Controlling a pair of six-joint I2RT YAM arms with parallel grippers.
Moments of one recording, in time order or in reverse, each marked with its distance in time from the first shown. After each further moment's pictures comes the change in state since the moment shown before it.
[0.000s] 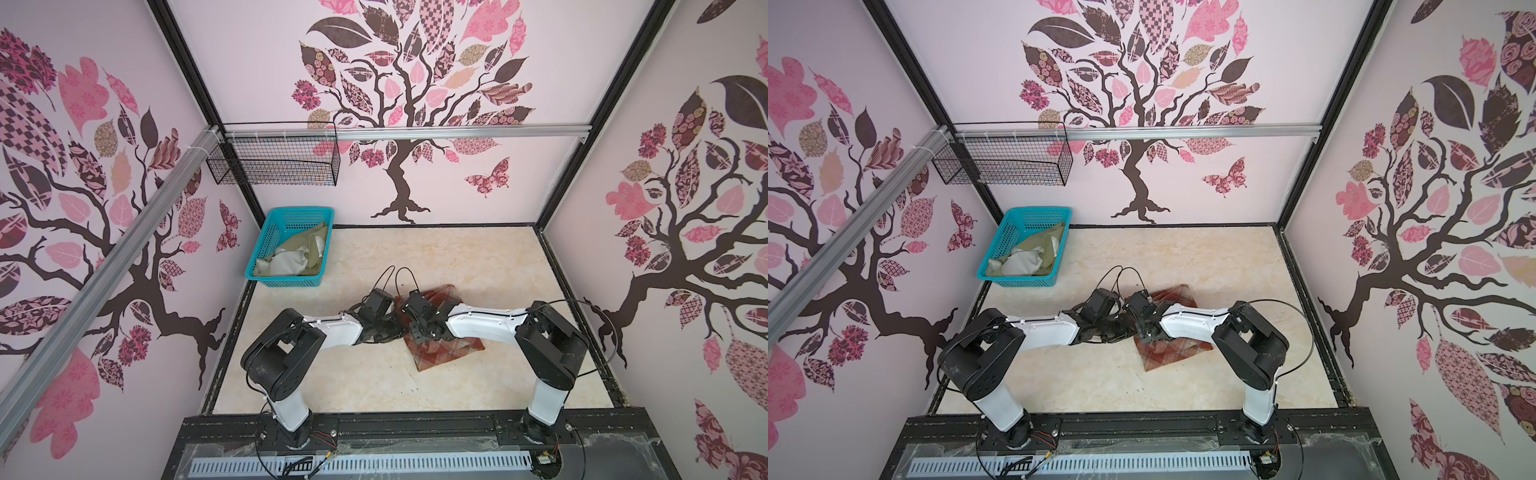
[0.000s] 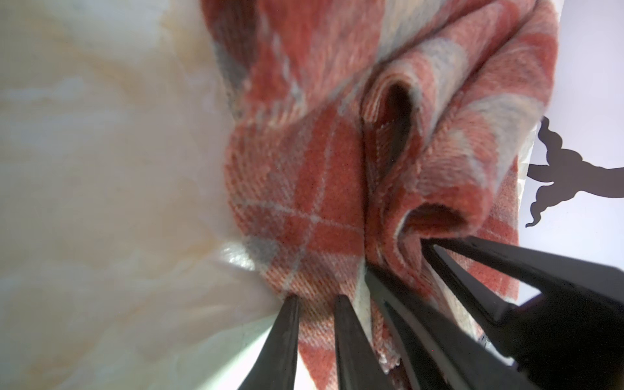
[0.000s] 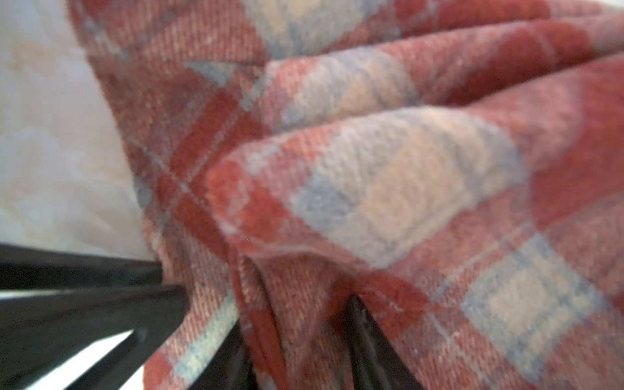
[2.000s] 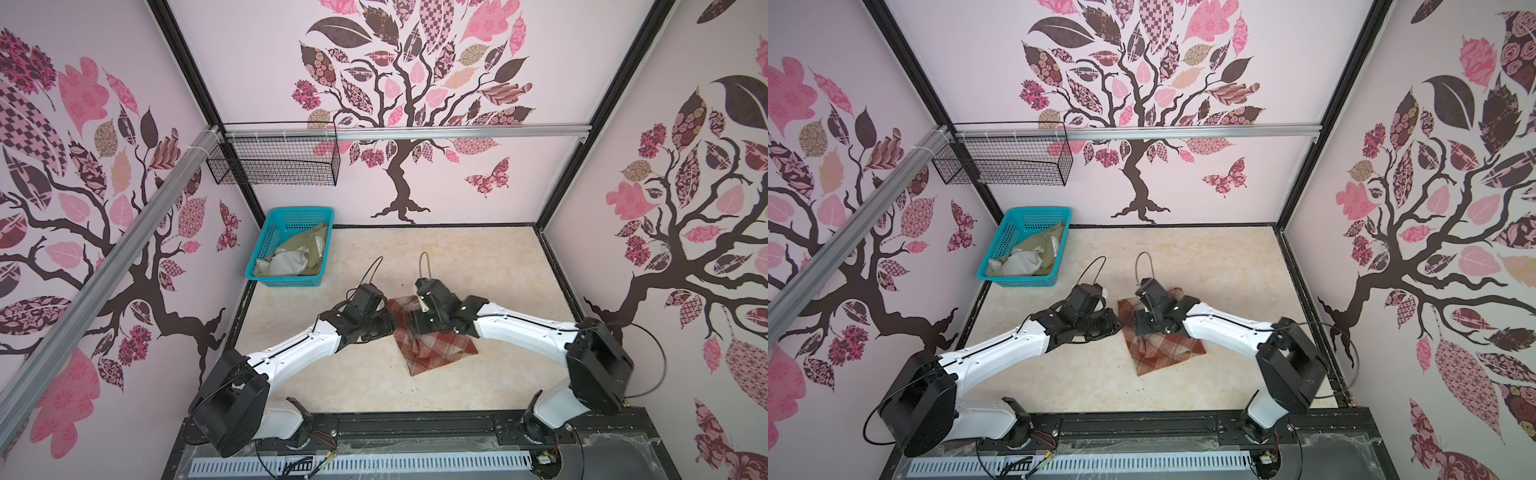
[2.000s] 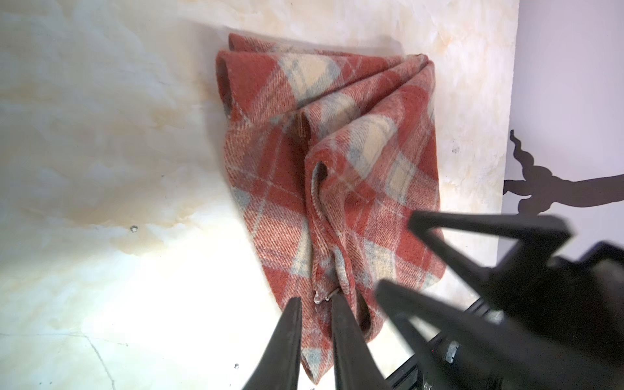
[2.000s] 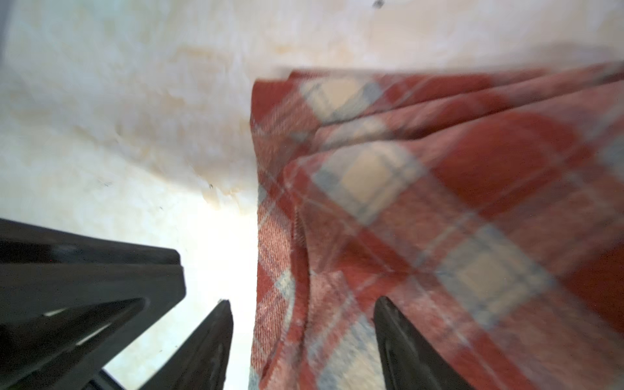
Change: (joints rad) left arm -0.041 -0.350 0.027 -0.340 -0.156 0.001; right arm -0.129 -0.326 -0.088 0.078 -0.312 0.066
